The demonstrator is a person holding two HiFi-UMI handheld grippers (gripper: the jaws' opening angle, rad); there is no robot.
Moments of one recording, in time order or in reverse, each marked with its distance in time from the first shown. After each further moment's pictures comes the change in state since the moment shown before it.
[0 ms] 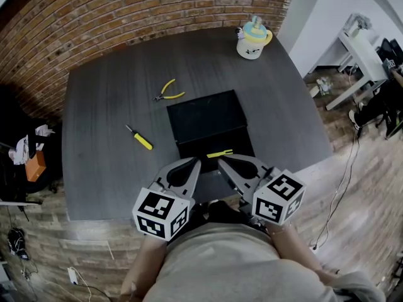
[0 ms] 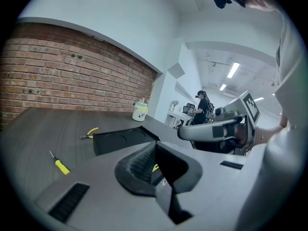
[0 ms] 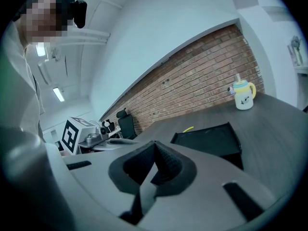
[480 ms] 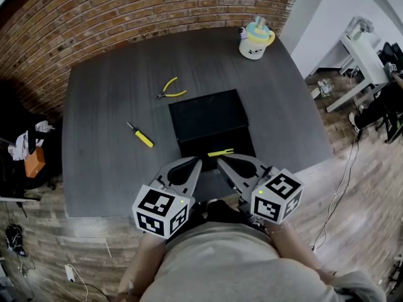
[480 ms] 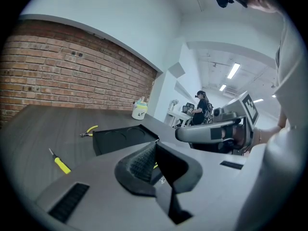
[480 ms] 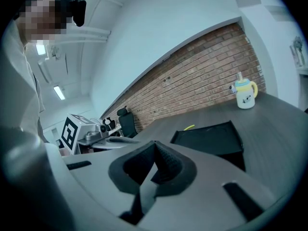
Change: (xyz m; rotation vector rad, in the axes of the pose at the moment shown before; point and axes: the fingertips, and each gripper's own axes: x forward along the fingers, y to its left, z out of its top) left arm -0.002 0.001 -0.004 -0.016 0.013 -0.009; right arm 0.005 0.003 -0.006 -0.011 0.023 0.008
